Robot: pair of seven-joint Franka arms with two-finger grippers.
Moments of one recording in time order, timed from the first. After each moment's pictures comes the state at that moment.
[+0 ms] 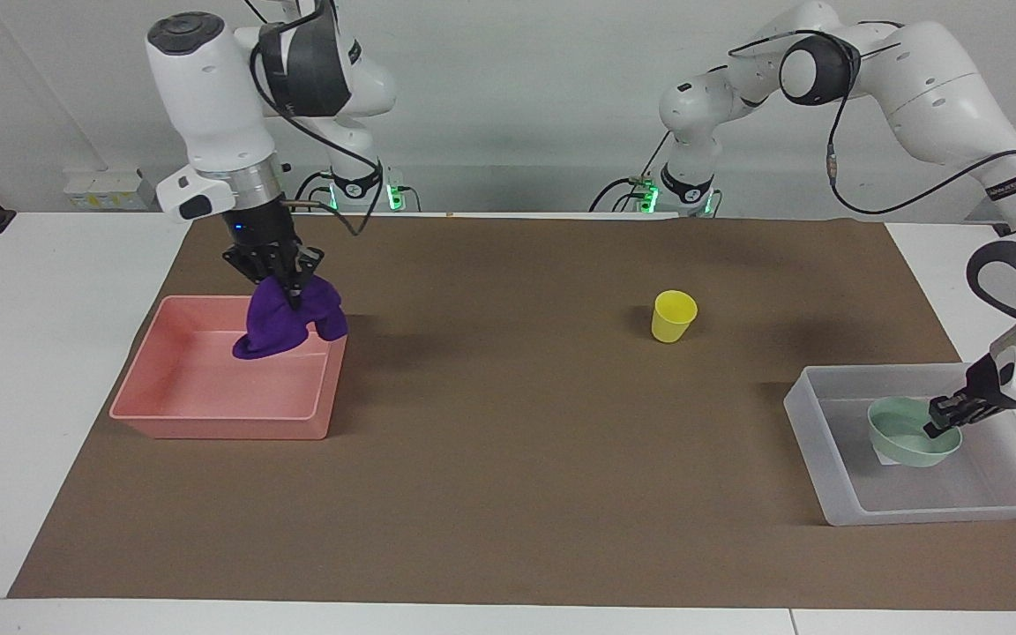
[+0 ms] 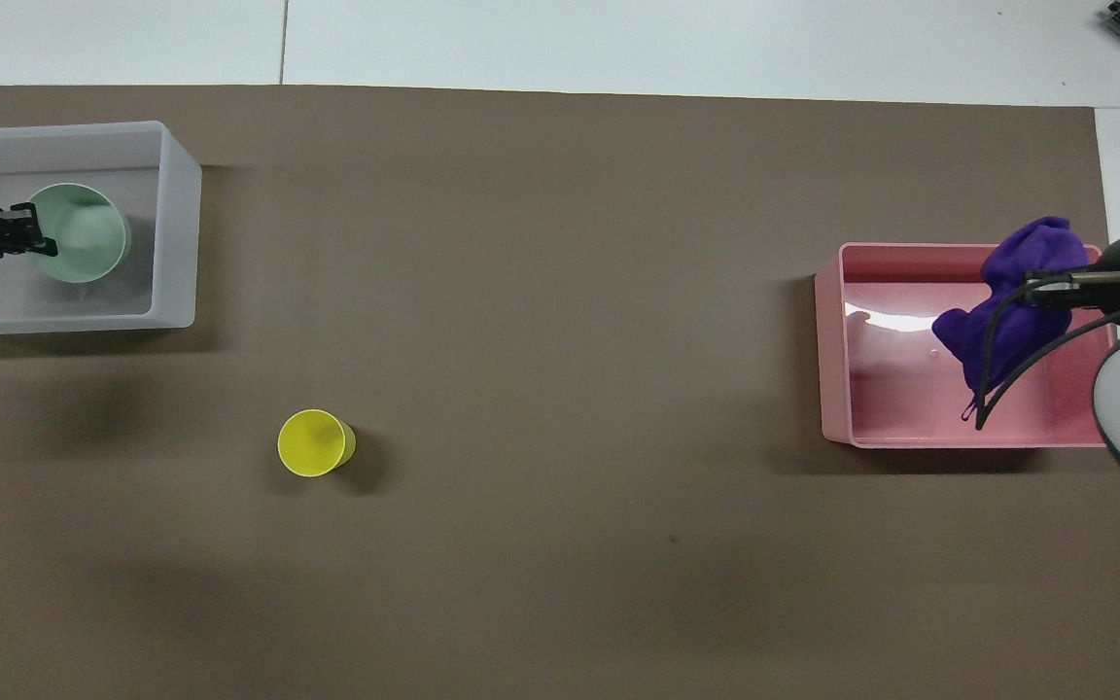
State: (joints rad) left arm 0.34 0.65 -0.08 -1.37 -0.13 2.04 0.12; right arm -0.11 0.00 -0.01 -1.91 -0.01 2.04 -0.08
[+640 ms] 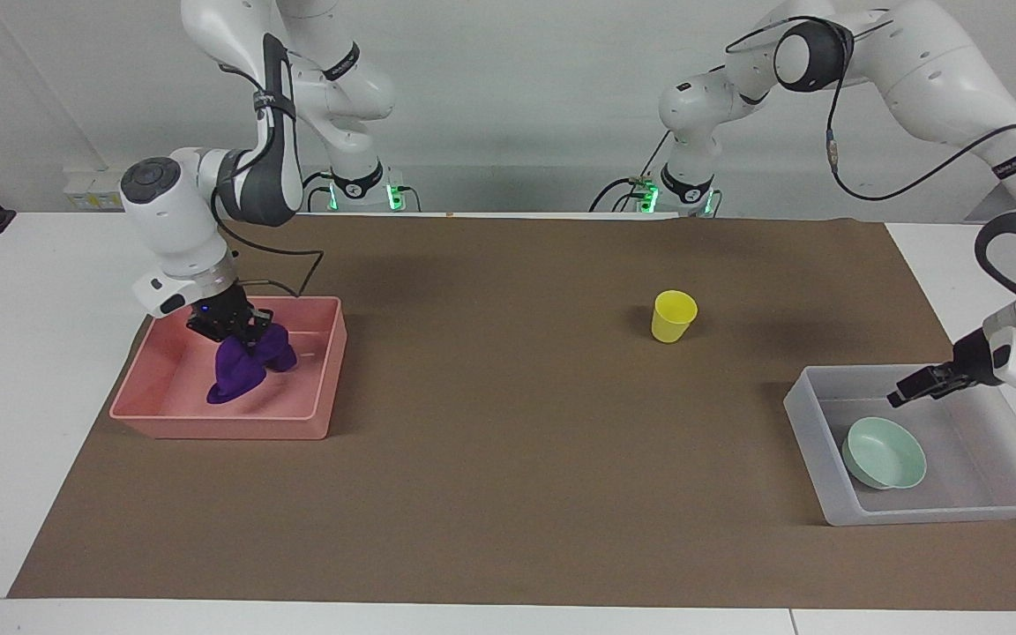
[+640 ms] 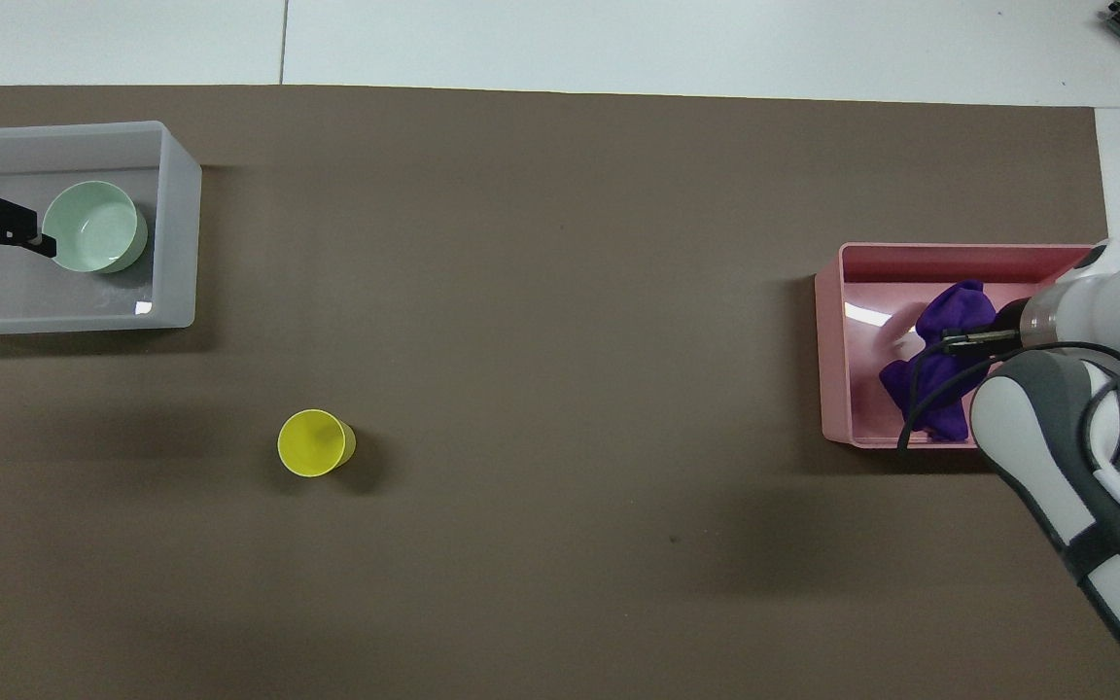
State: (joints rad) left arm 0.30 0.46 -0.09 -1.35 -0.13 1.66 0.11; right arm -0.13 0.11 -0.01 -2.12 -0.02 2.32 -0.15
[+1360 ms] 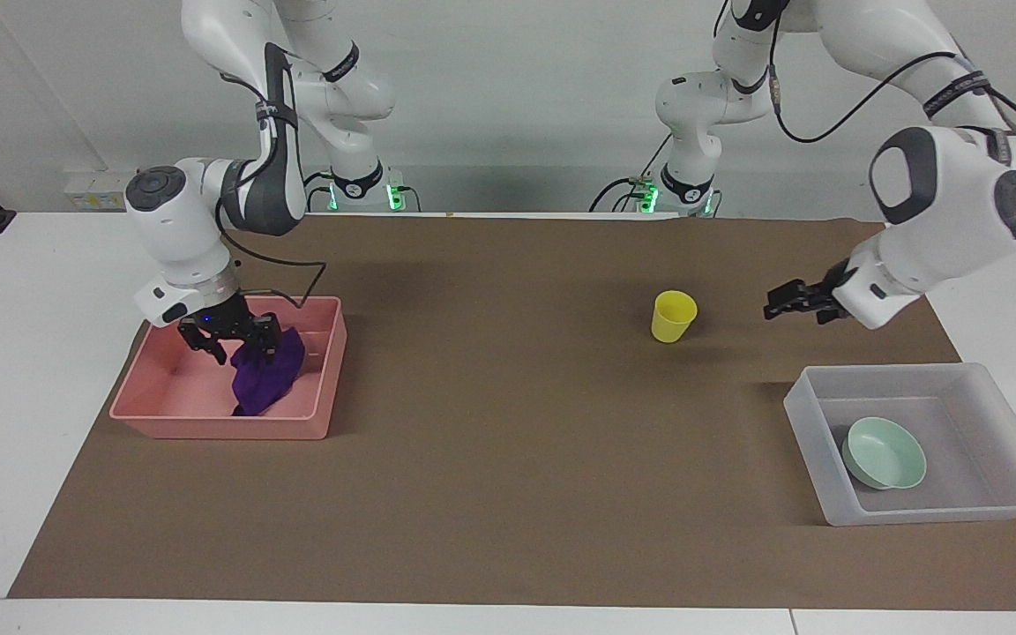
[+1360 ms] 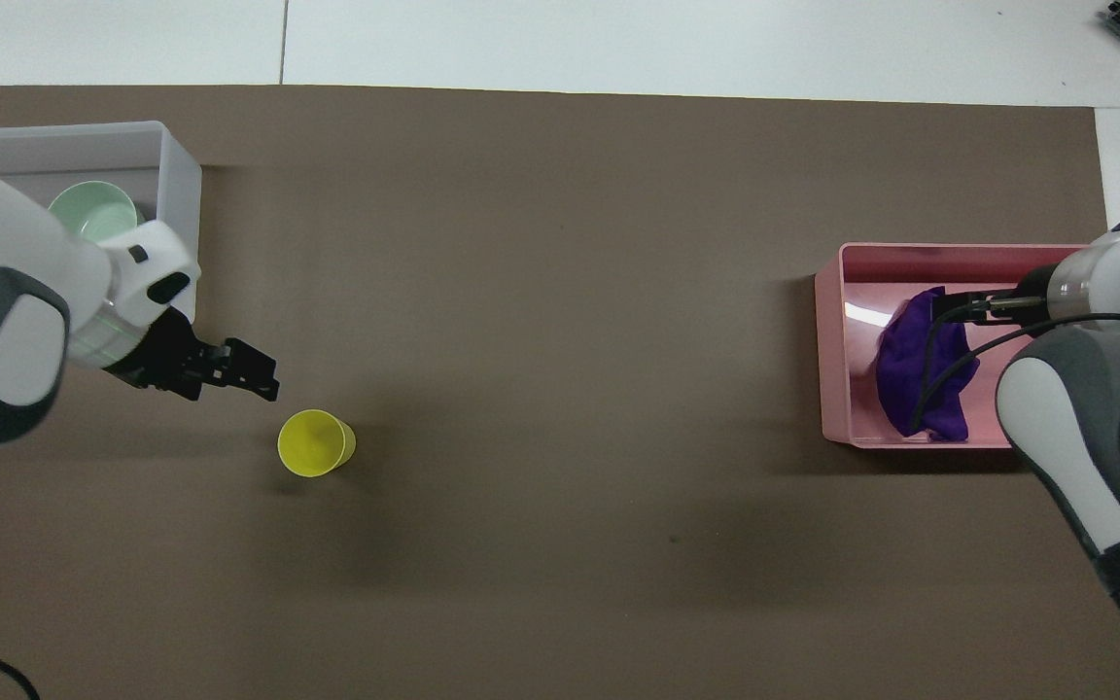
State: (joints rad) left arm -0.04 0.05 -0.10 -2.02 -0.23 1.84 0.06; right arm -0.11 0.05 0.02 -1.99 -0.02 2.18 -0.05
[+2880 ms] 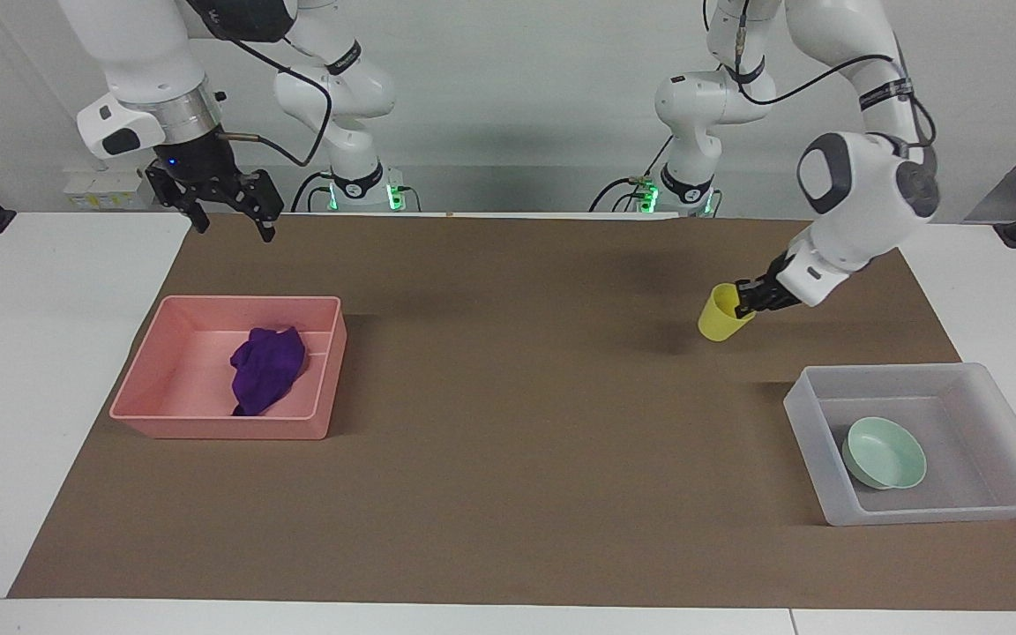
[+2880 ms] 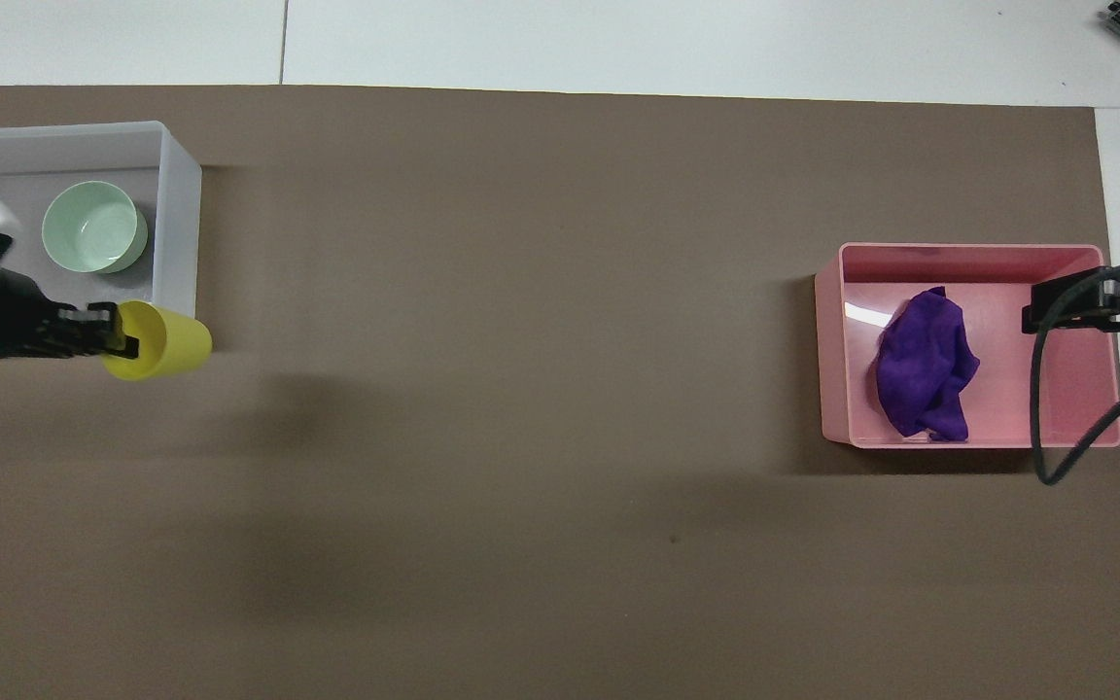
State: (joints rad) left arm 0.17 0.07 -0.06 -1.78 -0.24 1.79 0.07; right arm 0.01 -0.04 -0.02 -1.57 -0.02 1.54 0.11
